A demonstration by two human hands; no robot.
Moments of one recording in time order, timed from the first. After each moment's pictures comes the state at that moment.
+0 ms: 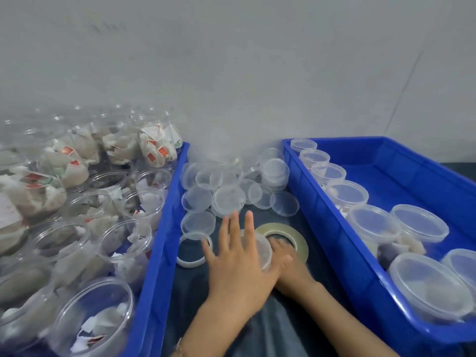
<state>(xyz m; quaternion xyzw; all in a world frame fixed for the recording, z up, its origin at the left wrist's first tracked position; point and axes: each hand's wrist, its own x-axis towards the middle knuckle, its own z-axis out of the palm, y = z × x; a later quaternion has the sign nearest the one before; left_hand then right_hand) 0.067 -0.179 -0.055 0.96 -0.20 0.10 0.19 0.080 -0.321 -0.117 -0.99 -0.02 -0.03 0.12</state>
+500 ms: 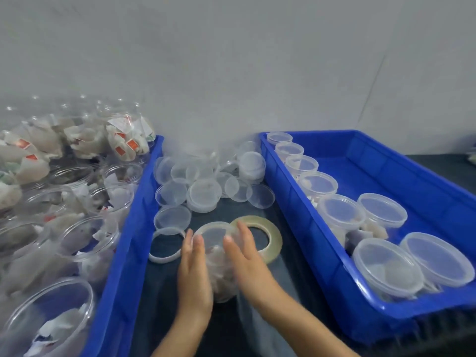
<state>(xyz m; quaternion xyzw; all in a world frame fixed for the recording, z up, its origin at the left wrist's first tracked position) 0.053 -0.174 -0.074 0.66 0.01 -0.01 0.75 0.025 -0.264 -0.057 -0.76 0.09 -0.04 0.64</state>
